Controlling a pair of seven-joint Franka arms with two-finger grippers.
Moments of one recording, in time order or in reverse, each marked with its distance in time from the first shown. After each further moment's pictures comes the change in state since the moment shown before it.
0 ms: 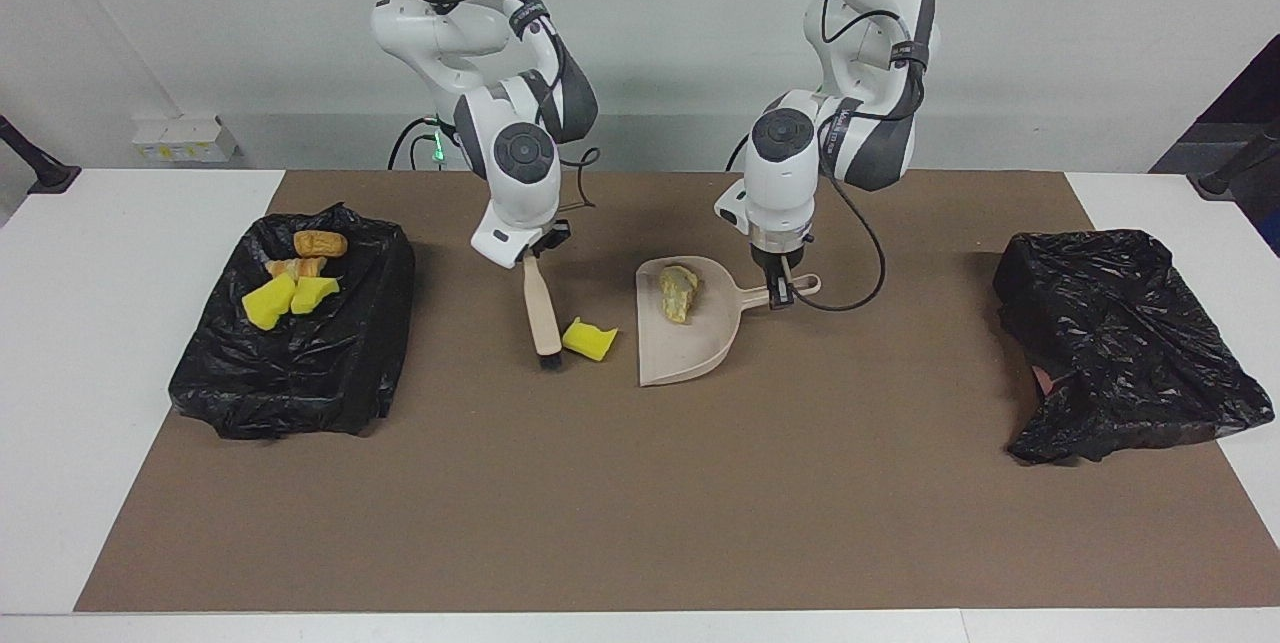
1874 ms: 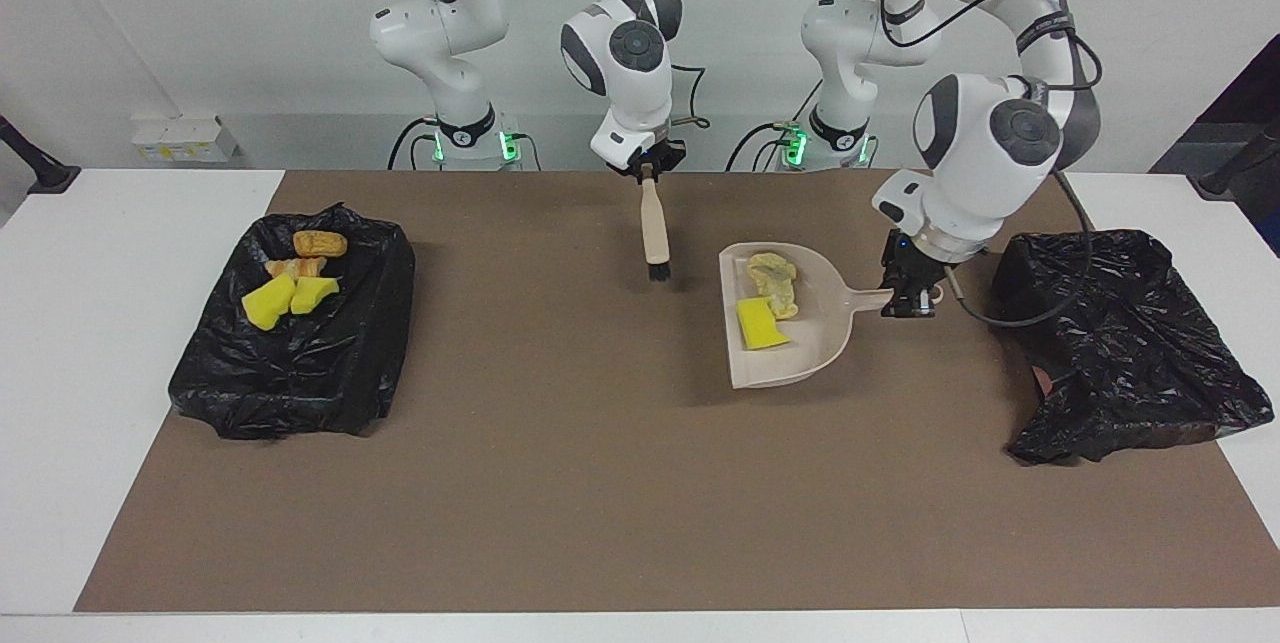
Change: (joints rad) left arm 0.386 -0.027 0.016 0.260 -0.207 -0.271 0.528; right arm 0.400 -0.151 0.011 -0.160 0.272 0.183 0.394
